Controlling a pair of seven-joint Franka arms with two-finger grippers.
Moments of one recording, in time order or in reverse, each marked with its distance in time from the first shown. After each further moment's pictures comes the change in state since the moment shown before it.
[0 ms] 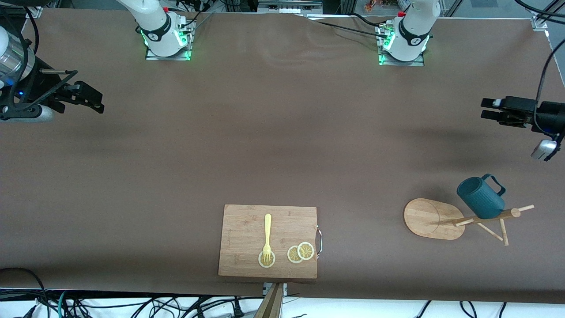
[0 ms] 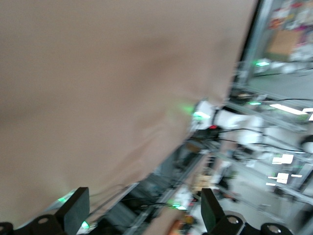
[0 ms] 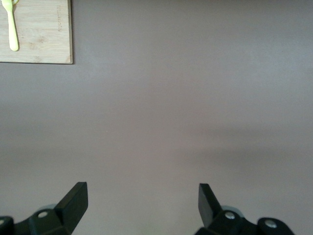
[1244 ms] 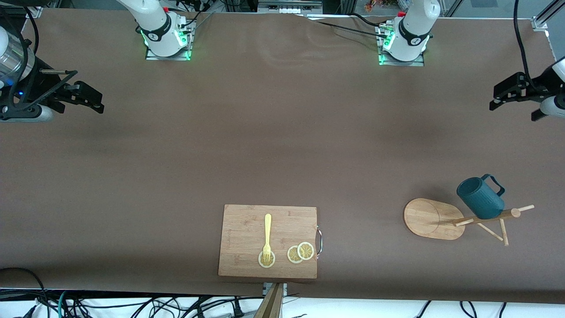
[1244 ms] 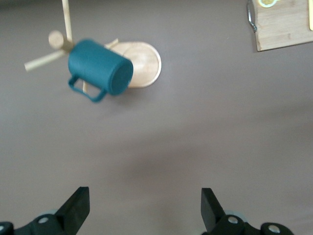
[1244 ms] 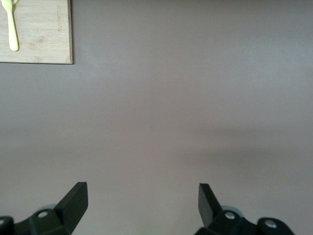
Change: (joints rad) left arm -0.398 -0.302 0.082 0.013 0.560 0.373 -0.280; right arm 0.000 0.000 0.000 0.000 0.000 0.000 0.000
